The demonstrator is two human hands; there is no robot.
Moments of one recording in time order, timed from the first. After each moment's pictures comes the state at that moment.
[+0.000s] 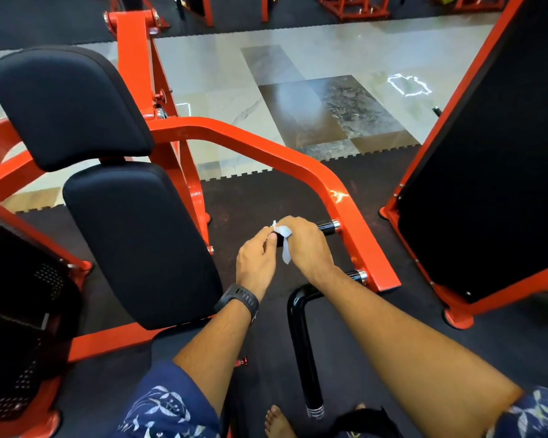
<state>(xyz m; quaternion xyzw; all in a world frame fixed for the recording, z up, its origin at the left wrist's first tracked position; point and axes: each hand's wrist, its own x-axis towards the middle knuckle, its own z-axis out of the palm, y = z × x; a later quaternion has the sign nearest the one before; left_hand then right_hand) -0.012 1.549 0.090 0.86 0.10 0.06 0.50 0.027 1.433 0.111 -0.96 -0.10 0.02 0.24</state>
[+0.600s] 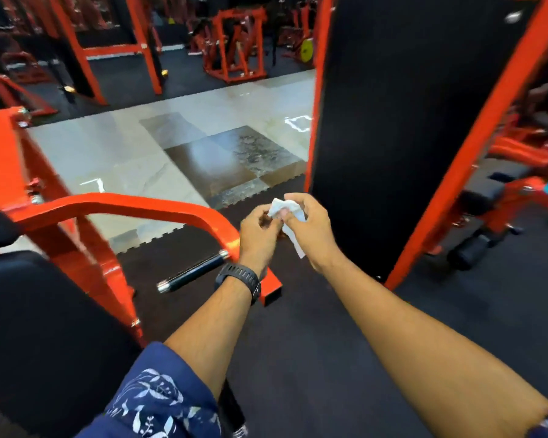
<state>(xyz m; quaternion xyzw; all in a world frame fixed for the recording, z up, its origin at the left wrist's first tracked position) -0.017 1.333 0.207 0.71 -0.09 -0.02 0.70 -0.056 1.225 0.226 -0.76 0.08 -0.21 0.61</state>
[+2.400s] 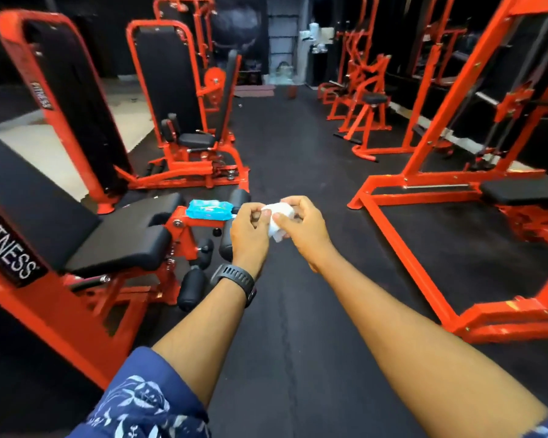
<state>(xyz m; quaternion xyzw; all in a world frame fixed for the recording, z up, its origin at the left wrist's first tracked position) -0.326 0.517 0.254 0.58 -0.46 -0.21 0.64 -0.440 0.484 0.262 -0.62 0.41 -0.50 0.44</state>
